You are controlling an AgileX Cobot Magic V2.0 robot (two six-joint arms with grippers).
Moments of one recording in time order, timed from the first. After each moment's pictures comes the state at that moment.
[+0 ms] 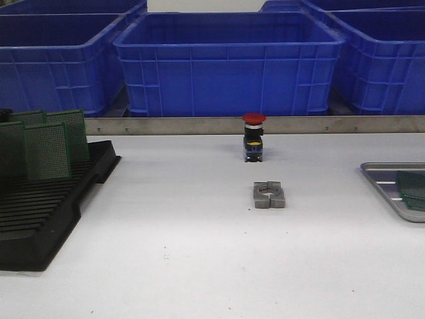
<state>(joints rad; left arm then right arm) -0.13 0.50 -0.44 -1.13 0.20 1.16 0.04 0.25 -0.28 1.40 0.10 -1.39</state>
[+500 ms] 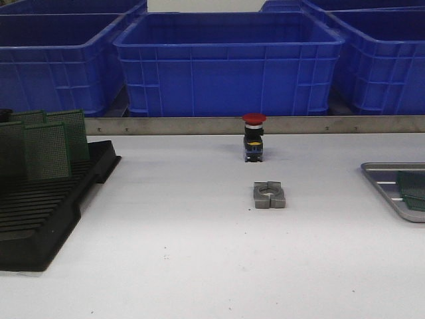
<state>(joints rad) -0.13 0.15 -0.23 -1.15 0.14 1.16 0.04 0.04 -0.21 1.40 0.18 -1.39</state>
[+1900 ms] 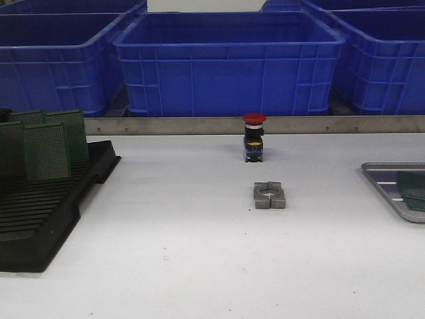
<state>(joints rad) -0.03 0.02 0.00 -0.09 0.08 0.02 0.04 0.04 -0.21 1.40 0.19 -1.39</state>
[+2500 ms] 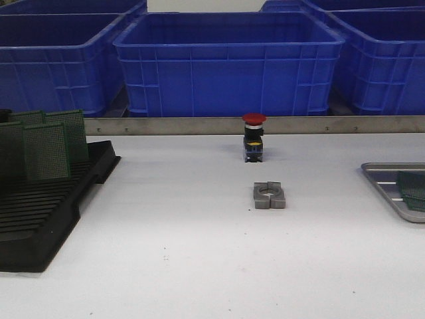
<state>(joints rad) -0.01 -0.01 0.00 -0.05 0.19 0.02 0.04 0.04 -0.20 1.40 0.19 -1.39</state>
